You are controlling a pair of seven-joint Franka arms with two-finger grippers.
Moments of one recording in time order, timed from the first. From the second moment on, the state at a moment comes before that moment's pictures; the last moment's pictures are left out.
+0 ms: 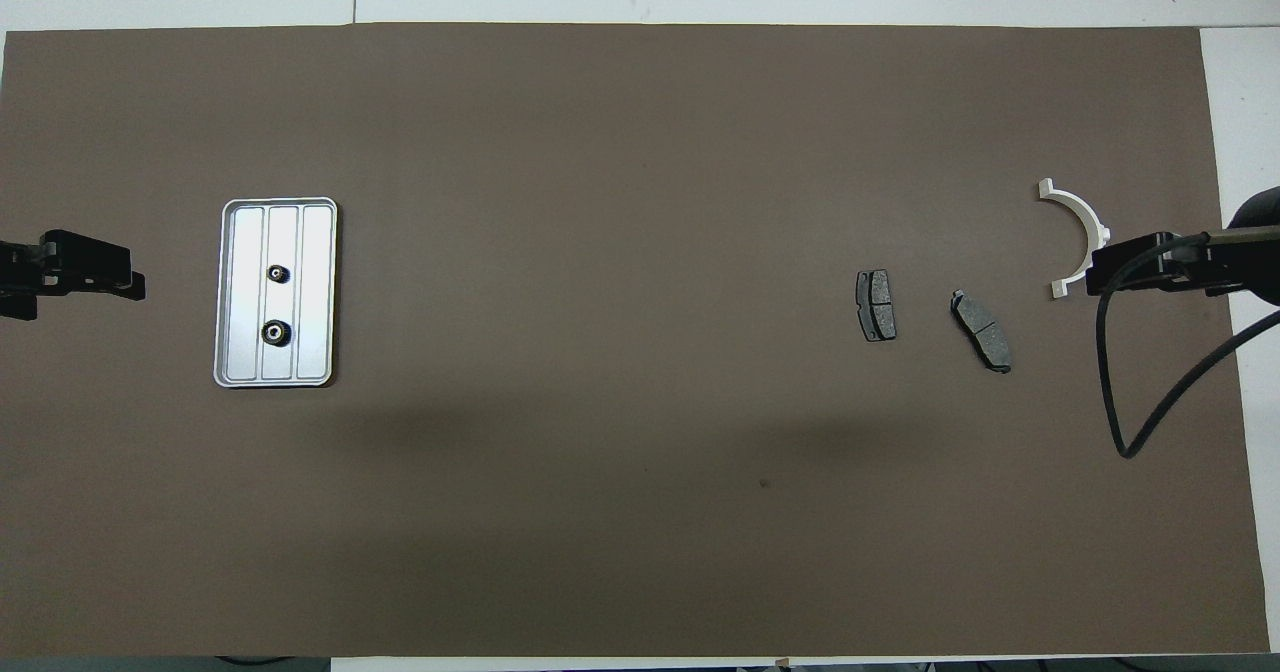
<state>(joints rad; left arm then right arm) -0.05 -0.04 0.07 -1.69 -0.04 1.59 -0.07 0.06 -0.08 -0.05 -1.67 0.00 1.58 0.05</state>
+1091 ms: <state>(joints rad) -0.05 -0.05 0.08 -1.75 -0.02 1.67 -0.06 0.06 -0.08 -0.05 -1.67 0.00 1.58 0.05</state>
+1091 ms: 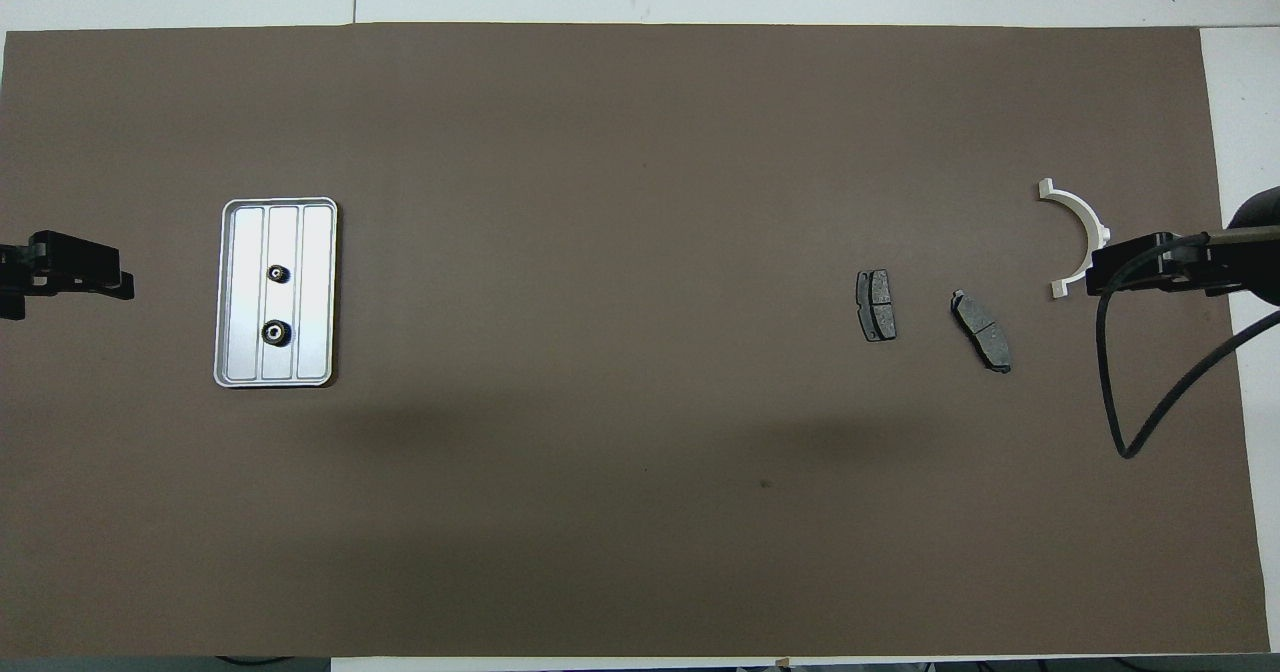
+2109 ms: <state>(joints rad) -0.05 -0.03 0.08 -2.22 -0.02 2.18 -0.04 0.06 -0.06 -0.05 -1.68 0.00 1.60 0.05</state>
